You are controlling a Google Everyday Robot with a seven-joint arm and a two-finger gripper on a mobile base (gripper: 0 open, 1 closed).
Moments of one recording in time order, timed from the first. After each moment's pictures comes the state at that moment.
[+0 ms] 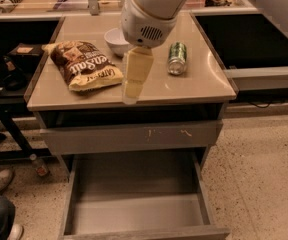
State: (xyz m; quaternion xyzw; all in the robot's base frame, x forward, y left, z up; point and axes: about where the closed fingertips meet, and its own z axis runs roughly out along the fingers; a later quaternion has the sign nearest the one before) arm 0.525 0.028 0.965 -0.73 0.64 0.04 0.23
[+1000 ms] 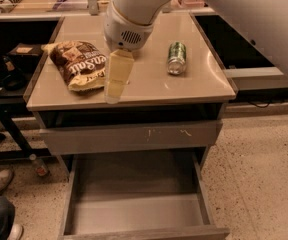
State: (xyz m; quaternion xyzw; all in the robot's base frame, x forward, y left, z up) arm 0.545 0.072 0.943 -0.74 0.63 0.08 0.23
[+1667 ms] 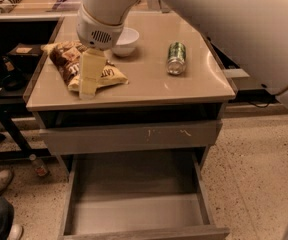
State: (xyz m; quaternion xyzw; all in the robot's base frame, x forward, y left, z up) arm 0.563 0.127 0.938 -0.75 0.62 0.09 0.24
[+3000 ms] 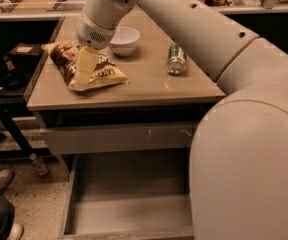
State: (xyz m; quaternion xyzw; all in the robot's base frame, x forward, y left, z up) arm 0.637 0.159 0.895 -0.74 0.61 0.16 0.24
